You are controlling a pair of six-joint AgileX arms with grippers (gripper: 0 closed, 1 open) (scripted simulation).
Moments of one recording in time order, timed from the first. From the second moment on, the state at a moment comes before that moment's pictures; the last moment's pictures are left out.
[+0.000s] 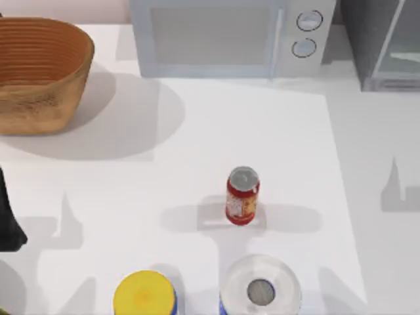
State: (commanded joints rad) left arm 0.00 0.00 0.00 0.00 0.00 0.00; right arm -0.05 0.38 0.22 0.25 -0.03 0.00
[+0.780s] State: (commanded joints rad) left arm 0.00 0.00 0.00 0.00 0.00 0.00; right arm -0.18 1.84 0.85 0.97 -0.15 0.01
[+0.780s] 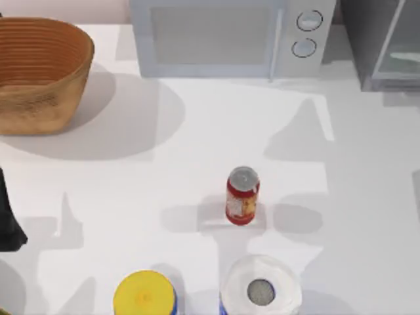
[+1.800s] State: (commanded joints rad) left arm 0.00 0.00 0.00 0.00 0.00 0.00; right arm -0.21 2.22 1.11 1.11 -0.17 0.01
